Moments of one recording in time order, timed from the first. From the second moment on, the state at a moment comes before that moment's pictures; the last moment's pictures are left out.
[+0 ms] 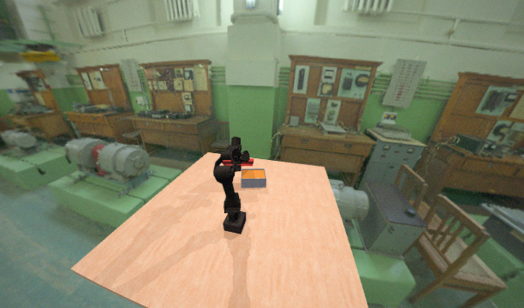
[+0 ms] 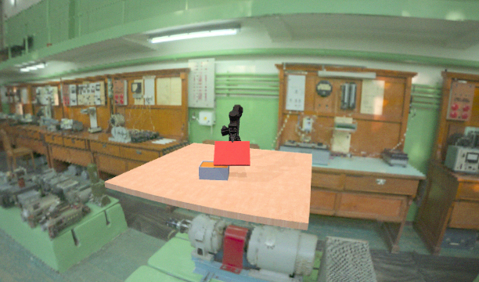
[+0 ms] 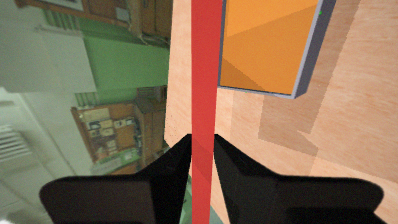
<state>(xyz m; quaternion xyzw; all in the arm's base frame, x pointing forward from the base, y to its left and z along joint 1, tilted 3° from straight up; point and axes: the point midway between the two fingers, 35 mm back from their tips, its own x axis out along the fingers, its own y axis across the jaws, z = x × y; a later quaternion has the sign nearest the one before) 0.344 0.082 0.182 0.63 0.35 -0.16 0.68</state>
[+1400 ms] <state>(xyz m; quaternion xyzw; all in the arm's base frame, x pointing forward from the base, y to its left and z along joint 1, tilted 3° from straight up) 0.311 0.160 0.184 0.63 0.35 -0.16 0.68</state>
